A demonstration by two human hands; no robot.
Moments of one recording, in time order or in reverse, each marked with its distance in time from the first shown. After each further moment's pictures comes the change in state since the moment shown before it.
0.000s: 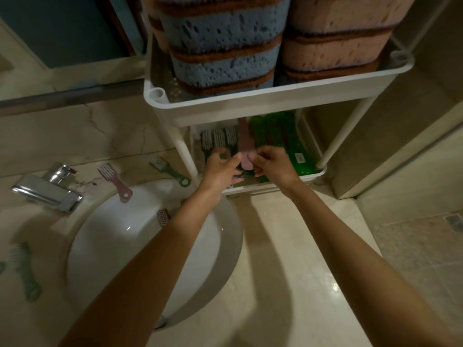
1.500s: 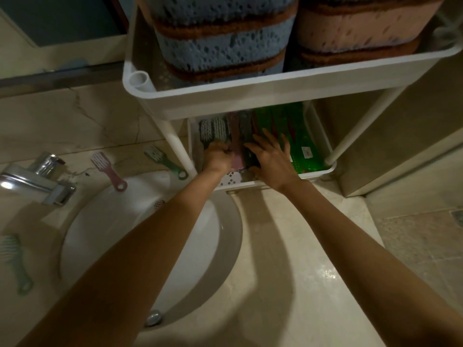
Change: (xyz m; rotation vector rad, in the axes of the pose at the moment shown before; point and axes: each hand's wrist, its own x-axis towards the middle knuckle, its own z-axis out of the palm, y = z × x) left_hand 0.078 -0.030 0.009 0.187 0.201 -0.026; right_hand 0.026 0.032 0.007 -0.981 -0.081 -0.359
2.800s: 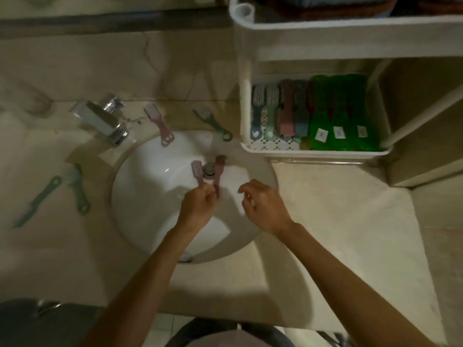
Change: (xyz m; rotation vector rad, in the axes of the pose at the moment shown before) left_hand -0.129 -0.129 -0.121 0.406 0.016 -0.054; right_hand -0.100 -0.106 0.066 0.440 -0.072 -0.216
